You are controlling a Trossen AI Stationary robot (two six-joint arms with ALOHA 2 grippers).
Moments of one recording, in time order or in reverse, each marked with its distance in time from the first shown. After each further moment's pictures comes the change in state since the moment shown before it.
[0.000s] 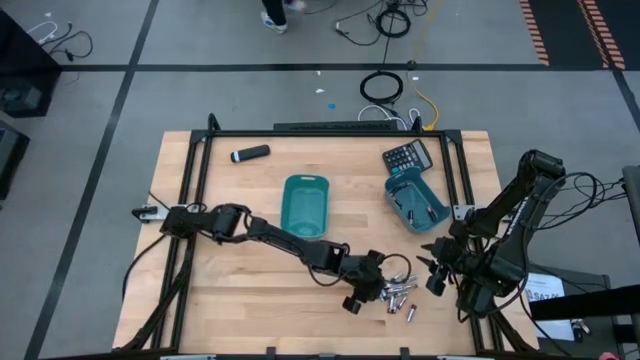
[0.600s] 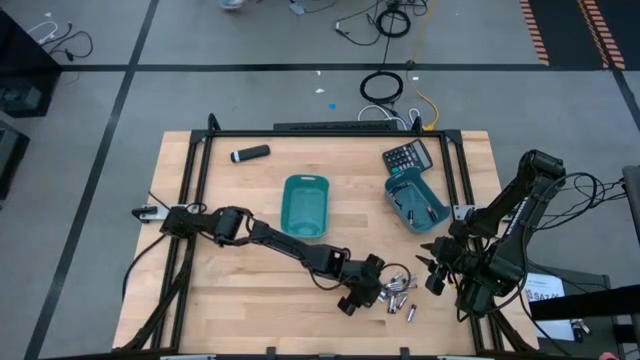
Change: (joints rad) left arm -0.017 0.030 0.020 -0.064 -0.018 0.125; right arm -0.009 0.000 0.000 0.001 0.001 -0.003
